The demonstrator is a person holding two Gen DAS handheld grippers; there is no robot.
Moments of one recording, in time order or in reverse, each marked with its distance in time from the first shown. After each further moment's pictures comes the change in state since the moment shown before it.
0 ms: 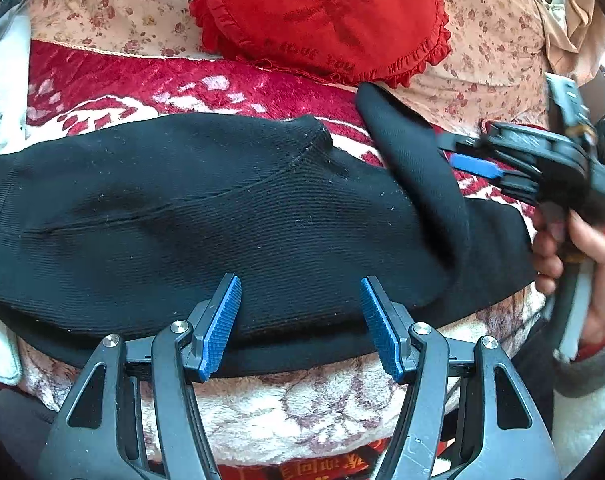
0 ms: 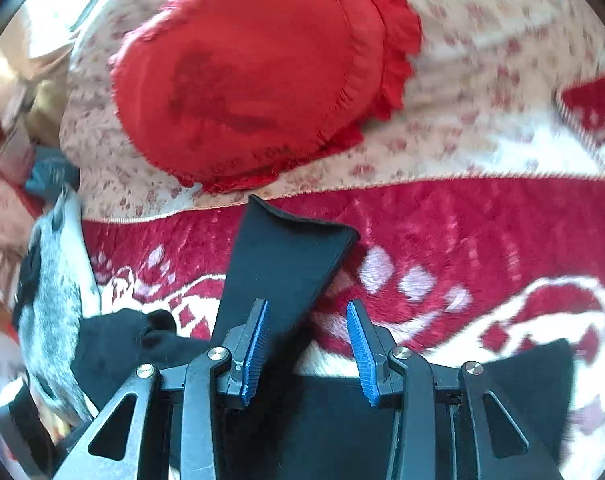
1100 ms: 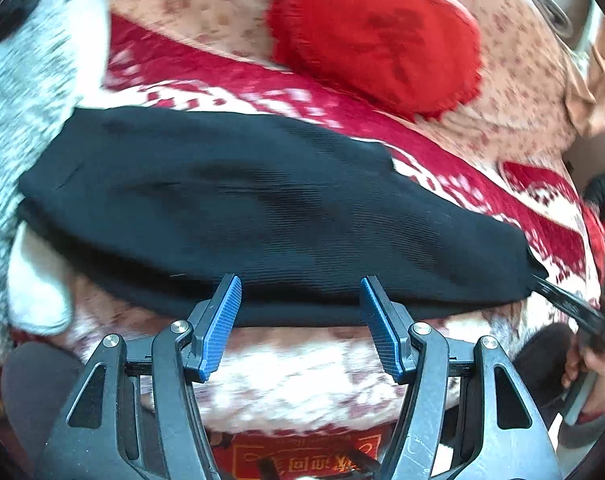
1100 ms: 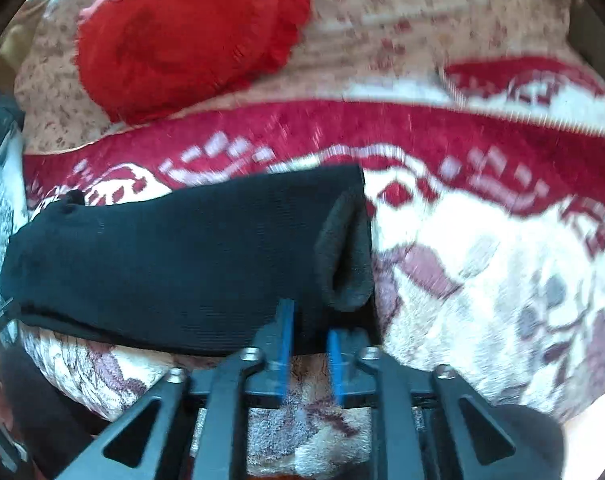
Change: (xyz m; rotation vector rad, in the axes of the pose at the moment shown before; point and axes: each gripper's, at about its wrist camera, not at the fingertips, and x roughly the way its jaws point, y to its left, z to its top) left arm -0.050 0.062 -0.029 -0.180 -0.064 0.036; right arm -0.095 -0.058 -0.094 -0.136 0.048 -0.353
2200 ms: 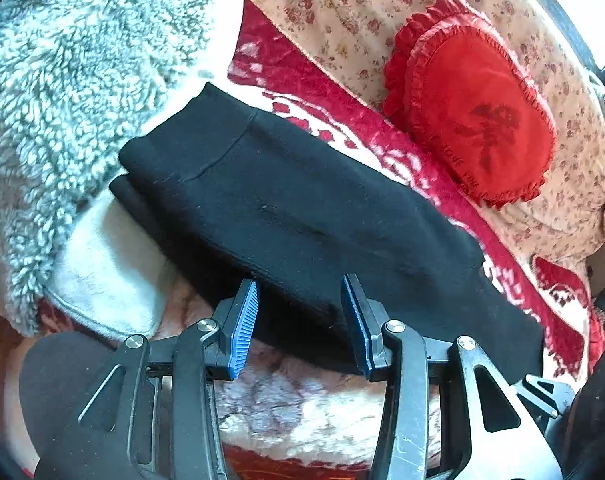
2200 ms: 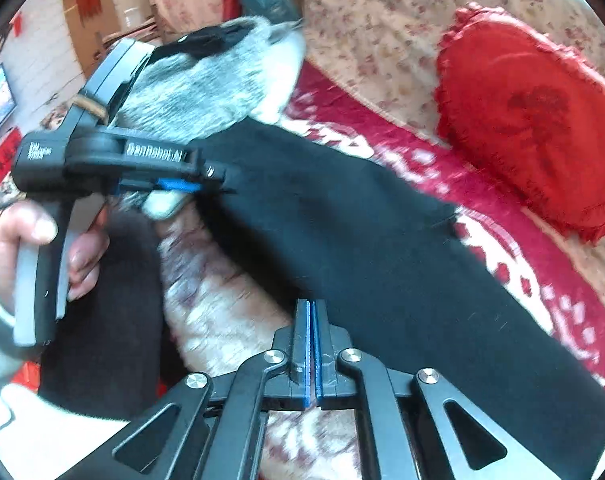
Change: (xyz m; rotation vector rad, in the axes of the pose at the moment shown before) left arm -0.011 0.082 0.002 -0.274 -0.105 0.076; right arm -0.002 0.250 -0.037 -0.751 -0.131 0.460
